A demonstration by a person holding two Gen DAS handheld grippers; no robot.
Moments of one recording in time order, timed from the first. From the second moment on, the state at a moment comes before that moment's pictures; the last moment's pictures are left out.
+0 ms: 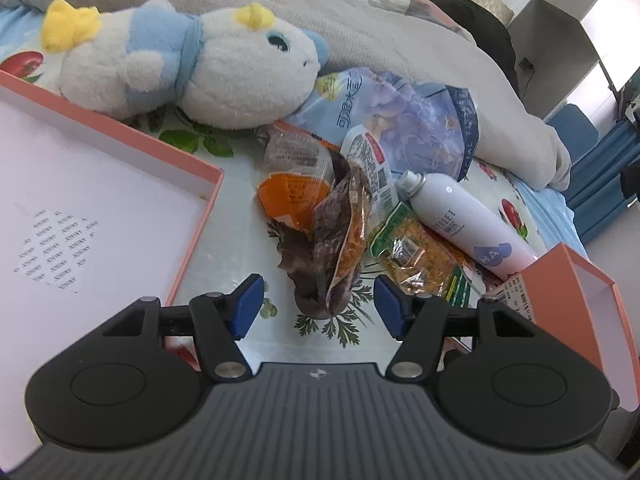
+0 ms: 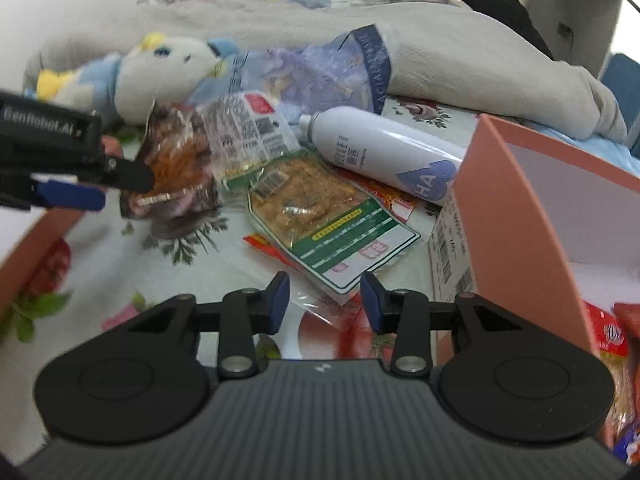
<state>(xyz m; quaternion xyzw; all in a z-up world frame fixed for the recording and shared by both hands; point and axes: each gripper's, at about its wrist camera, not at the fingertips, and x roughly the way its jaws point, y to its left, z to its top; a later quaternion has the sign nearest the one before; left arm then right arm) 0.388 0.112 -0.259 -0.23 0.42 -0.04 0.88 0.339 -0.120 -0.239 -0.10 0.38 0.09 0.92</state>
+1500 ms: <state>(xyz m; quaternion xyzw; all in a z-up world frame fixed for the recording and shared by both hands) 0.335 0.101 -0.262 -0.24 0.38 -0.02 0.89 0.318 -0.087 -0.227 -0.25 0.31 0.14 0.91</state>
